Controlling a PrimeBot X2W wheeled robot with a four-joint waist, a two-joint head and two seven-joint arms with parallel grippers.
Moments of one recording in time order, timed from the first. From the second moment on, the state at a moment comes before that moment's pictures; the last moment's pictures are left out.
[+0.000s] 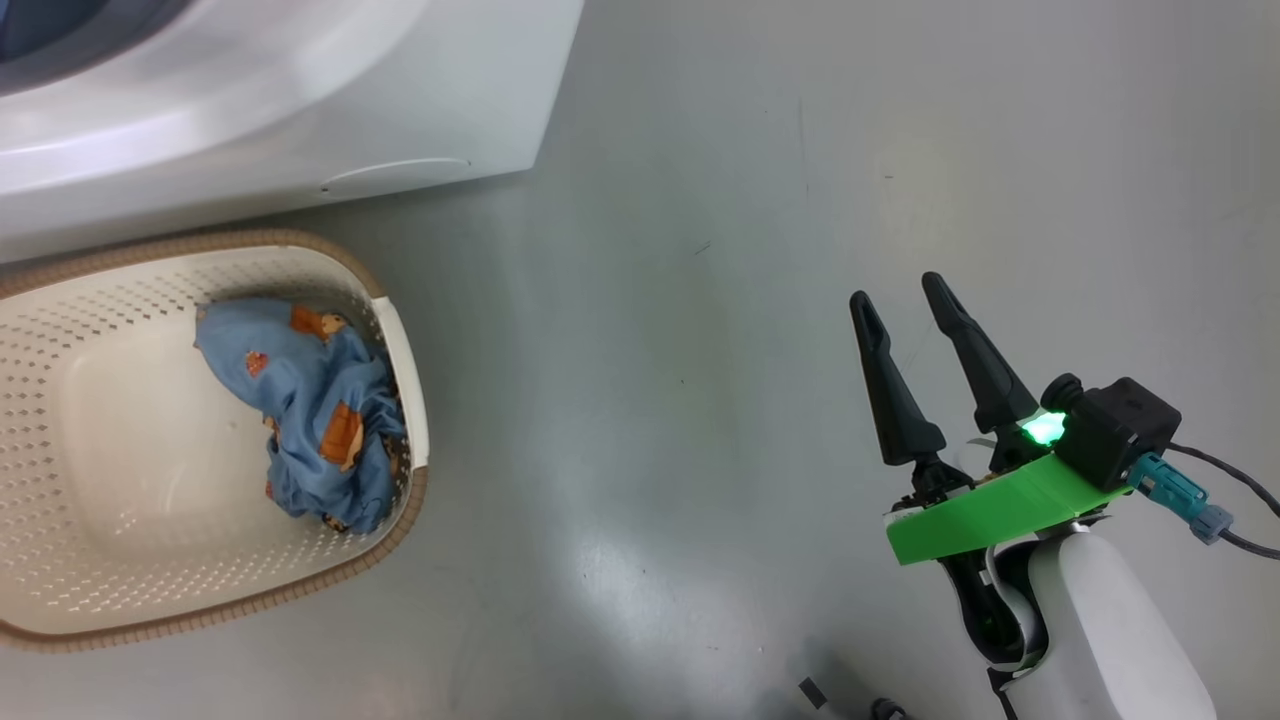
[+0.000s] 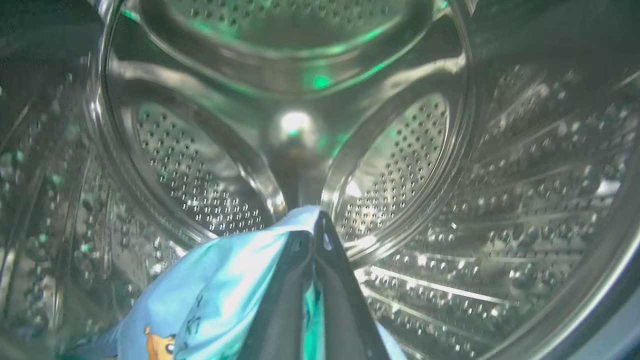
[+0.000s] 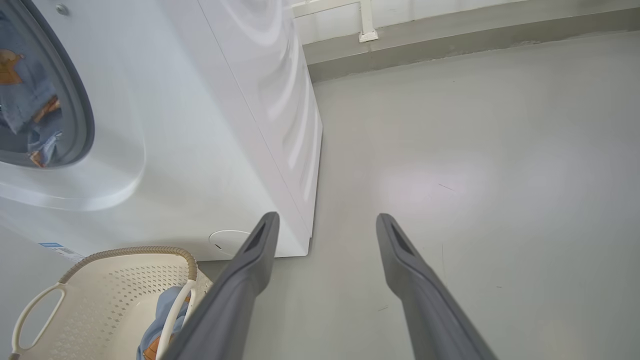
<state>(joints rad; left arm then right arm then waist) -1.27 0.44 -0.16 0.69 -0.56 -0.13 -0.26 -0.35 -0.07 0.17 0.15 0.37 0.13 -0.26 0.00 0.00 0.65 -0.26</state>
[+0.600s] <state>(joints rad) -1.26 0.43 -0.24 0.88 -0.60 -0.13 -0.26 -0.35 -0.07 0.17 0.16 0.37 0.13 -0.26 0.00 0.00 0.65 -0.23</state>
